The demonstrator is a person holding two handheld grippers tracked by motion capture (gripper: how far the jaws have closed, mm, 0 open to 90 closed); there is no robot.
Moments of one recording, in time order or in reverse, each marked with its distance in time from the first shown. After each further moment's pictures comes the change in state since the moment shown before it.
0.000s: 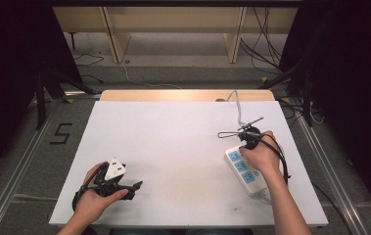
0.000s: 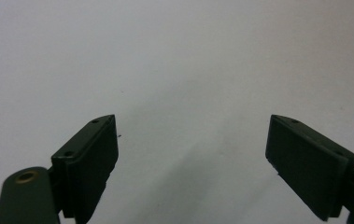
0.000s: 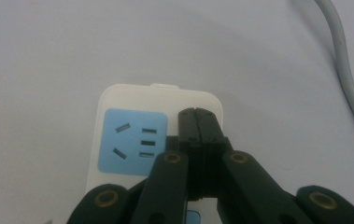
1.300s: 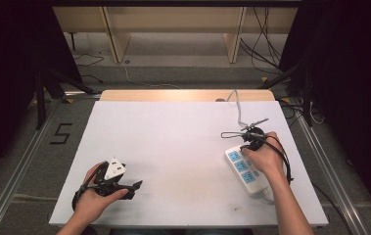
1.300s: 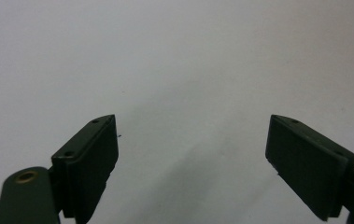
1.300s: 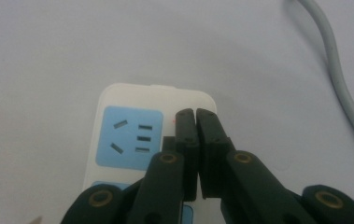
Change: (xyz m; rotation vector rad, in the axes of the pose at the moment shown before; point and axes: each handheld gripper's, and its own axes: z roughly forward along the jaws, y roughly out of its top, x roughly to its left) left arm 0.001 0.000 0.000 -0.001 -0.002 0.000; right arm -0.005 -0.007 -0.006 -0.061 0.021 -0.004
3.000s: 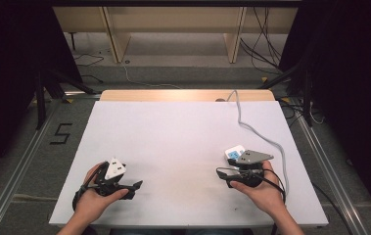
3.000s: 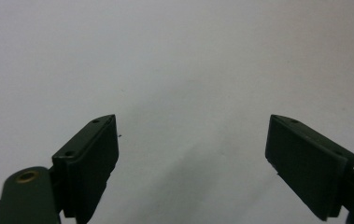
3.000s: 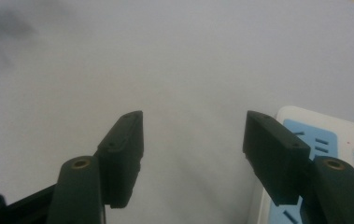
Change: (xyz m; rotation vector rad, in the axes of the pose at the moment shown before) left arm 0.000 0.000 0.001 0.002 0.003 0.000; right arm 0.063 -0.070 -0.017 -0.409 0.269 -0.193
